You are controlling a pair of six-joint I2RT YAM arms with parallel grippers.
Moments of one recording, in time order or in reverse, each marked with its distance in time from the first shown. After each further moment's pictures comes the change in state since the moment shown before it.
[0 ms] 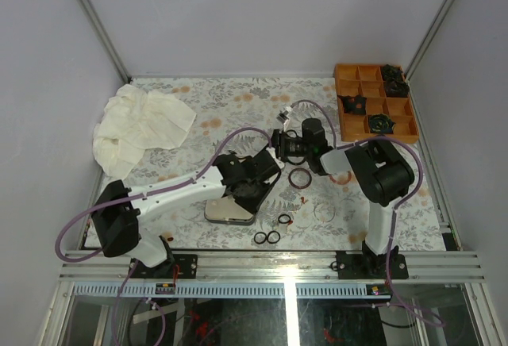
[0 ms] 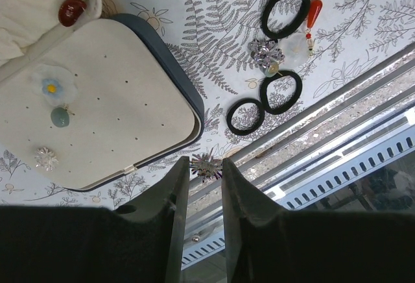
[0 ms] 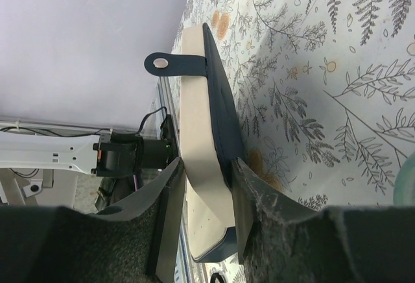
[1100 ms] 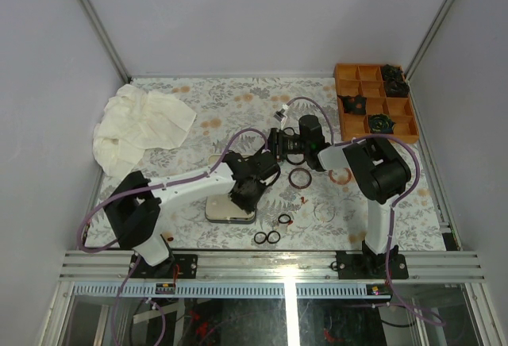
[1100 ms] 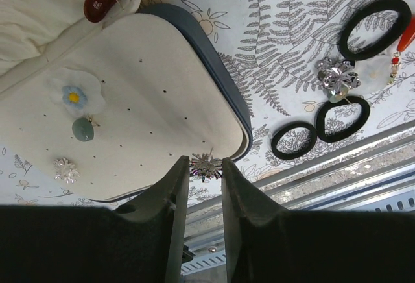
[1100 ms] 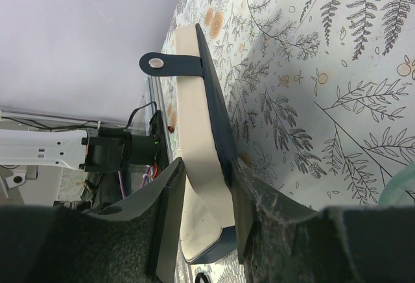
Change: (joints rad) left arm 0.060 0.103 -0.047 0.021 -0.047 0.010; right arm 0.002 0.048 0.078 -0.064 -0.027 -0.085
